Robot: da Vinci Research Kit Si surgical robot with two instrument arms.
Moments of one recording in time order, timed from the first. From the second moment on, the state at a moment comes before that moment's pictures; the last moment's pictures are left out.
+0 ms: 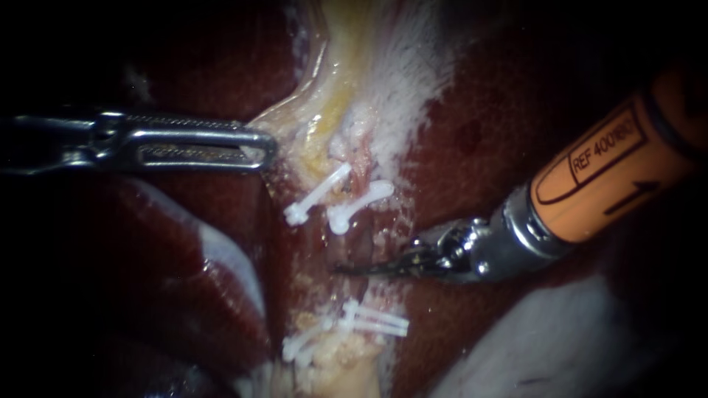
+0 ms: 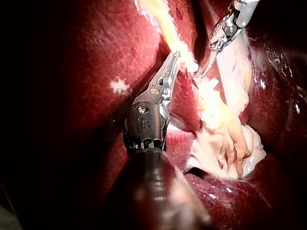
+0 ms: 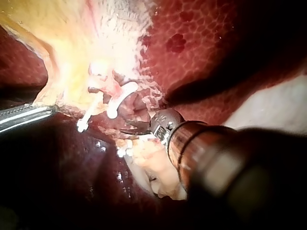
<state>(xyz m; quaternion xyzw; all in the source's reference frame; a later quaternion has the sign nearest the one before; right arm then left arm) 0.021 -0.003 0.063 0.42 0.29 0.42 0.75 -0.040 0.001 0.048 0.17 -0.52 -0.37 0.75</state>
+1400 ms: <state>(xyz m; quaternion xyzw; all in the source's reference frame) 0.013 0.001 0.061 0.22 0.43 0.16 0.86 -0.039 0.001 0.048 0.17 -0.52 -0.36 0.75</state>
